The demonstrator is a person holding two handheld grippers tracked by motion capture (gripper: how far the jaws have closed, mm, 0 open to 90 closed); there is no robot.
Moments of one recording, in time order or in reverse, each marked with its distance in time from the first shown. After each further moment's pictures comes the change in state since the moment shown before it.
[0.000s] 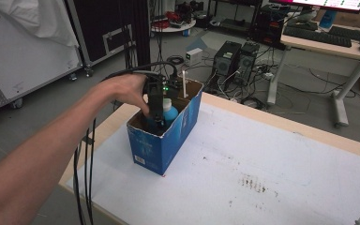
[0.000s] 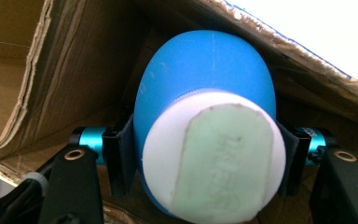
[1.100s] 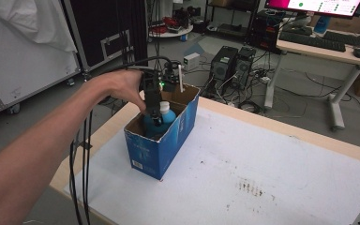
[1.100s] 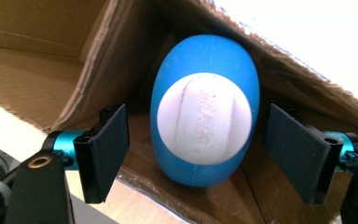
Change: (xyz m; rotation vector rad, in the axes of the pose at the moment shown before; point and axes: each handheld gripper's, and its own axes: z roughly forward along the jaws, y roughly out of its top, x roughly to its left) left arm 0.003 0.002 -0.027 -0.017 0.046 -0.042; right arm 0.003 0.000 -0.001 0.000 0.009 -0.006
